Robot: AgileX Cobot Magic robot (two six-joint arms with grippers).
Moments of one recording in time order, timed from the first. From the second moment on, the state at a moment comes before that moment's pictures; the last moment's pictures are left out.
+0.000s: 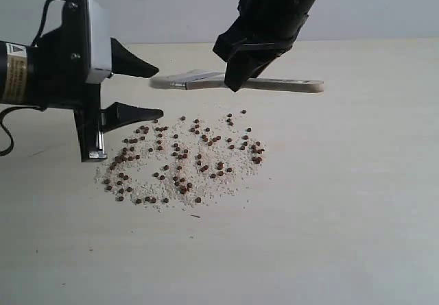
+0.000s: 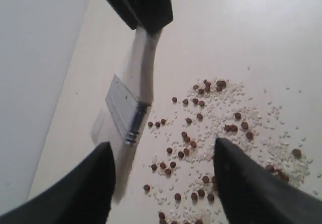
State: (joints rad) left arm -0.33 1.55 -0.81 1.62 -0.64 -0.52; right arm 0.46 1.92 -1.69 0.35 1.23 -0.45
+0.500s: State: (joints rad) left arm -0.39 1.67 -0.81 1.29 -0.54 -0.10; right arm 0.46 1.97 -1.69 0.37 1.23 -0.44
